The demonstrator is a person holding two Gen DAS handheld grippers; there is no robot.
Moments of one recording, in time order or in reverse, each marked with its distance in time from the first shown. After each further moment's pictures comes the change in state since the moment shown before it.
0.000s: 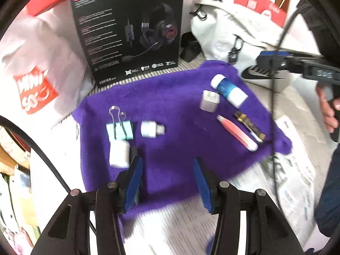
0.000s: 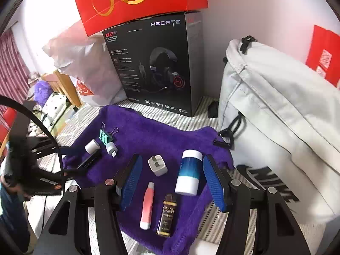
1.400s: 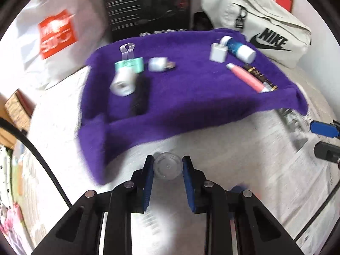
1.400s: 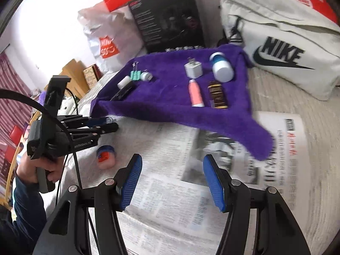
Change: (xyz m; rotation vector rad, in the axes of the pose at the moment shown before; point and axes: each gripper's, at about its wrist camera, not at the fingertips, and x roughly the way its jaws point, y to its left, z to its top) left arm 0.013 0.000 -0.098 -0.055 0.012 0.128; right arm -0.019 0.080 -0.180 0.174 0.003 0.069
